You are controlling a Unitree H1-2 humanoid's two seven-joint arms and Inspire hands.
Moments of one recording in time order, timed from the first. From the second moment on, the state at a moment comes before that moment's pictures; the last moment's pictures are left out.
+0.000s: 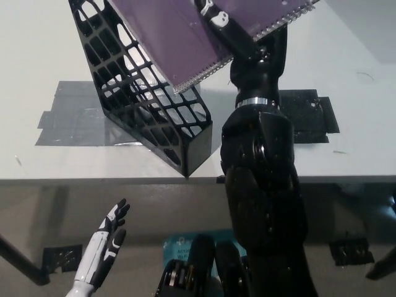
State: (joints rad) left_arm -0.04 0.25 -0.18 0.29 0.14 -0.43 0.11; right_arm -0.81 0.34 -0.01 0.06 0.30 0.09 -0.49
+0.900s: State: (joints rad) left_arm -0.05 0.25 -0.18 0.29 0.14 -0.43 0.11; right_arm -0.74 0.34 0.04 0.15 0.27 0.04 -0.50
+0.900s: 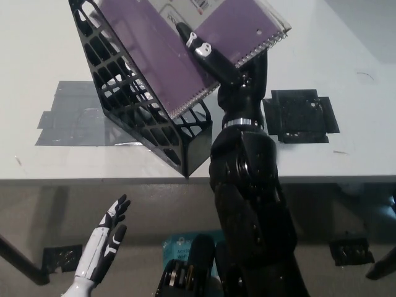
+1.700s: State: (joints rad) left_arm -0.07 0.25 -0.18 0.29 0.14 -0.43 0.10; right_arm -0.69 0.25 0.10 0.14 0.18 0.10 -0.39
